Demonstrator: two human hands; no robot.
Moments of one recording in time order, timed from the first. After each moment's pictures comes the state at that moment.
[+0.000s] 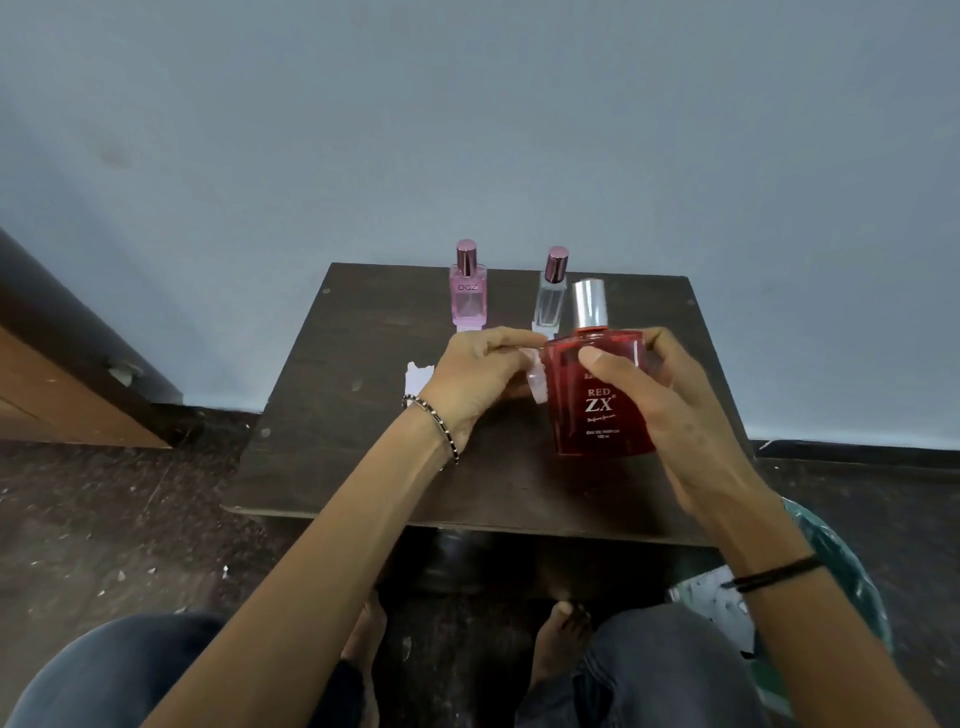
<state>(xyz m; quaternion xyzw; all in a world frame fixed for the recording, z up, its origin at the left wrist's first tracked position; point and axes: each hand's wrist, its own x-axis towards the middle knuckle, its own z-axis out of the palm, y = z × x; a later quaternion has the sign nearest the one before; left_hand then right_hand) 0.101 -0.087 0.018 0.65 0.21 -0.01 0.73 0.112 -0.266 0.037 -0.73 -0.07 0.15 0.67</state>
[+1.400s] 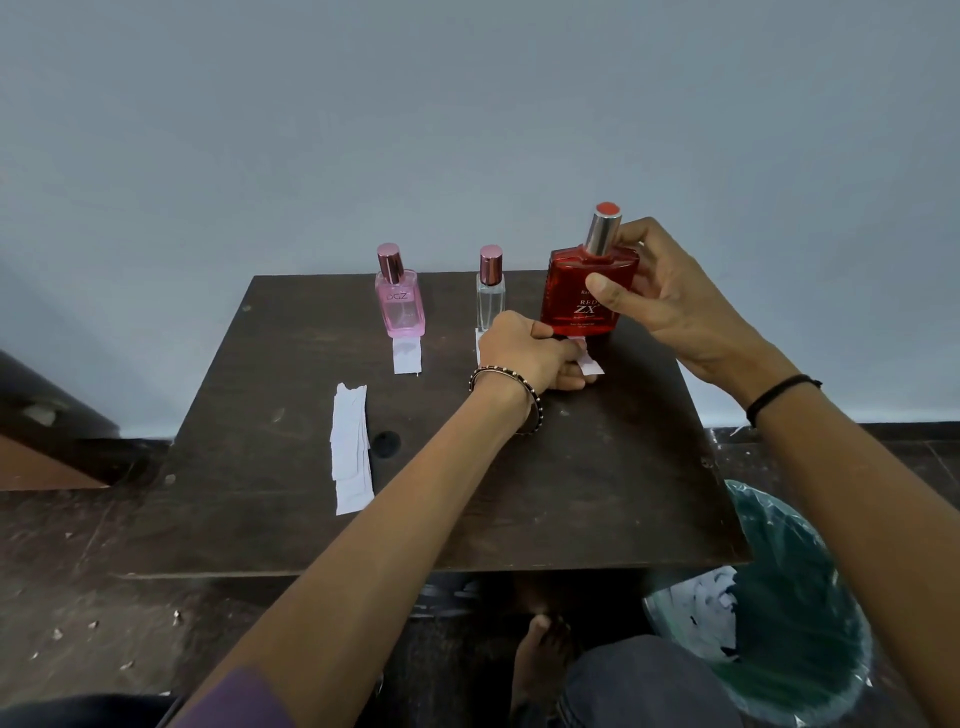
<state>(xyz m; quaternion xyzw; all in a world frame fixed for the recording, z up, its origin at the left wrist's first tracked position) 0.181 -0.157 0.007 0.68 0.23 -0.06 0.70 0.249 -0.307 0.027 -0.78 -0.25 0.10 0.57</state>
